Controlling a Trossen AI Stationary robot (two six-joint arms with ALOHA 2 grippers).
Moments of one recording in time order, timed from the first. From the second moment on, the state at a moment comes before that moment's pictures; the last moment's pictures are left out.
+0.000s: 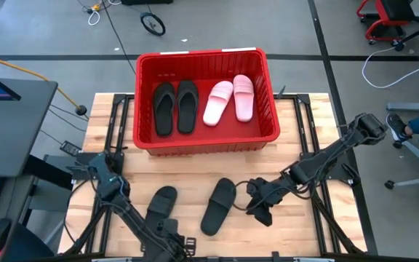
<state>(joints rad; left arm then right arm) -0.80 2.37 2.27 -1.57 -0.08 -2.29 0.53 1.39 0.85 -0.21 -0.03 0.95</state>
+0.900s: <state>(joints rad) -0.66 2.36 1.90 -1.53 -0.13 -2.15 0.55 1.39 0.85 -0.21 0.00 0.94</state>
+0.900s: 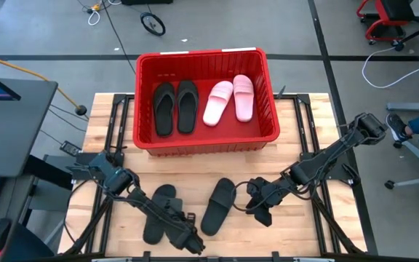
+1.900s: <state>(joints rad) -0.39 1.95 2.28 -1.57 -0.59 -0.87 0.35 1.37 0.85 -0.18 0.00 0.95</state>
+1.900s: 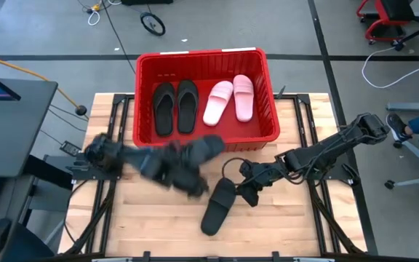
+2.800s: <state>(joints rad) 0.34 1.92 1.60 -1.18 -0.18 0.14 0.04 0.83 0.85 0.20 0.02 0.53</state>
